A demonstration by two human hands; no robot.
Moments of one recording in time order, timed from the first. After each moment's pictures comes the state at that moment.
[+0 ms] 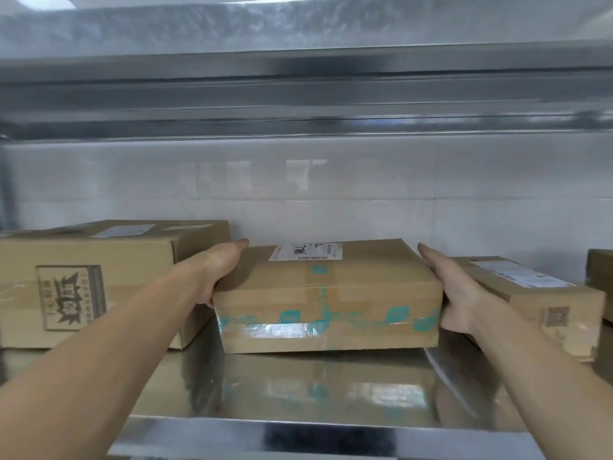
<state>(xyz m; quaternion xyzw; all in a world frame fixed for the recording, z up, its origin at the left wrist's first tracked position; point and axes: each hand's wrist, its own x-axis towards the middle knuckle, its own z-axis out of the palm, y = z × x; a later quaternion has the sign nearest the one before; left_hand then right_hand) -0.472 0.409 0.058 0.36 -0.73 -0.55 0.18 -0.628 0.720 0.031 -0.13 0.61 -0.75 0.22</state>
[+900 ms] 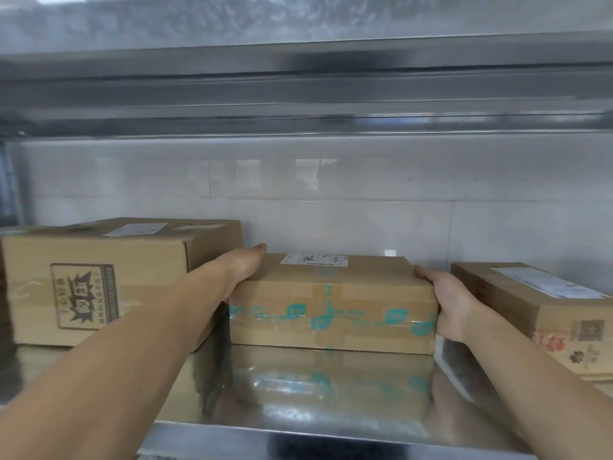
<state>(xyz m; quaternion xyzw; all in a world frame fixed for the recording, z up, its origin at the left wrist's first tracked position) -0.491 0.398 0.053 0.38 -0.74 -0.51 0.20 -0.661 0.685 0.003 -0.10 0.62 -0.75 0.18</state>
